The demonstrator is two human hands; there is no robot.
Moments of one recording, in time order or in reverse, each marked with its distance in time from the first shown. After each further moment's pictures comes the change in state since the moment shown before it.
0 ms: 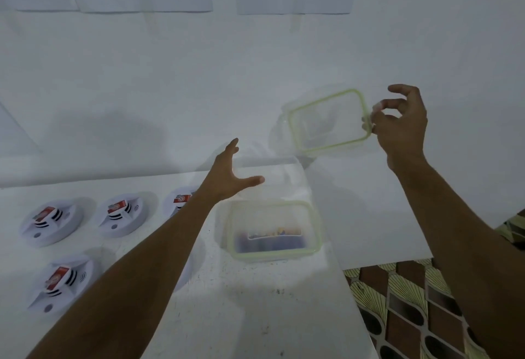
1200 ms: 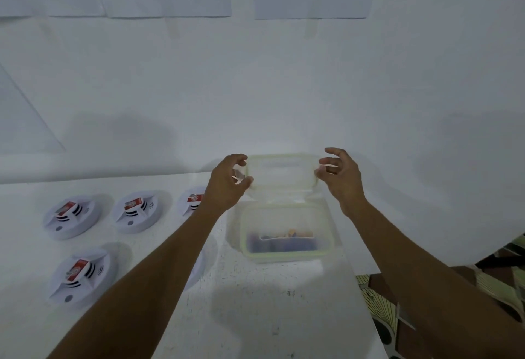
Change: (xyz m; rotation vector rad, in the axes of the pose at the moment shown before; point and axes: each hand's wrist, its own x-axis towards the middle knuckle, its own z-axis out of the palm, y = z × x) left_hand -0.018 -0.019 -0.004 0.009 0.245 0.168; right_hand -0.075 0.070 0.071 -0.082 -0.324 0.303
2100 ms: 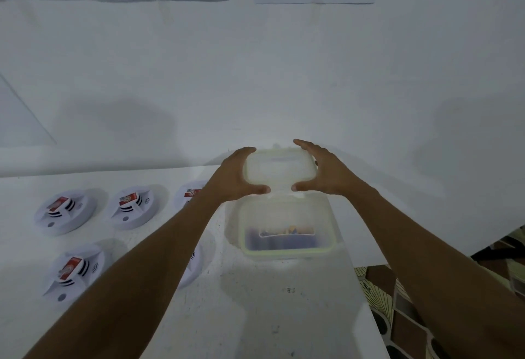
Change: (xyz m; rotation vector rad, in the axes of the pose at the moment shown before) left_hand 0.018 0.003 0.005 0.185 -0.294 -0.056; right_hand 0.022 -0.007 0.007 -0.555 -0.503 -0.286
